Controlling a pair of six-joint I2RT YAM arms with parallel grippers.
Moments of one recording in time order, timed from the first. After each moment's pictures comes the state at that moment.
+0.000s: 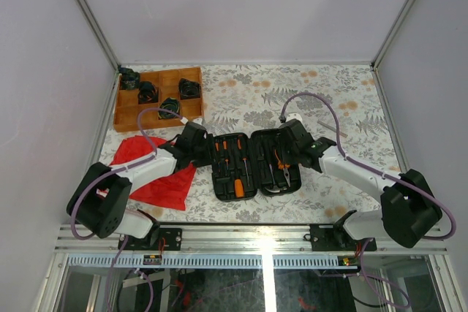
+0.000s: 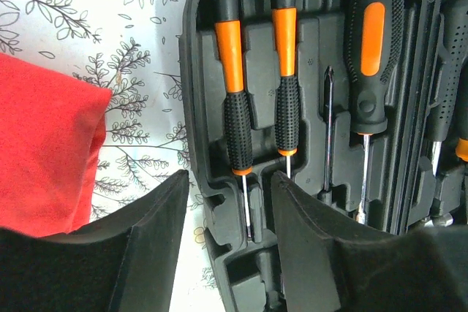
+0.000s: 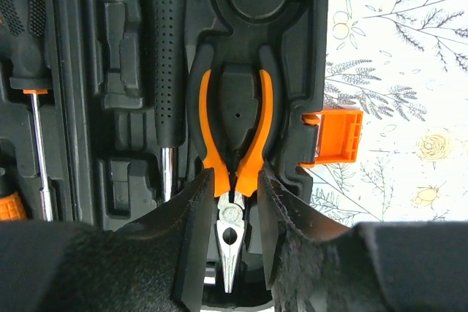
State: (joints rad) left arm -0.52 1.41 0.67 -0.15 0.06 -0.70; right arm 0.65 1.34 0.79 -0.41 0.21 0.39
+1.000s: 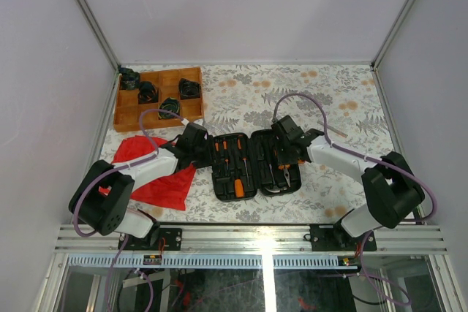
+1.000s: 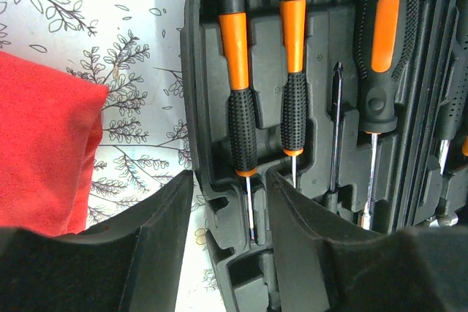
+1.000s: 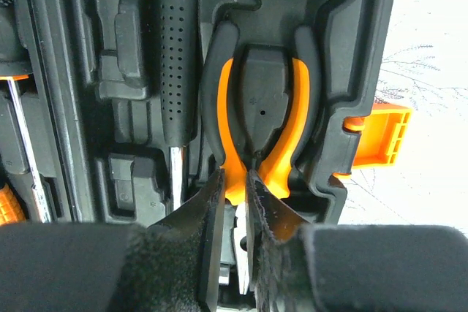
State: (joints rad) left arm -0.52 1.44 0.67 -0.14 0.08 -0.71; right arm 0.63 1.51 0.88 -0.50 0.12 0.40
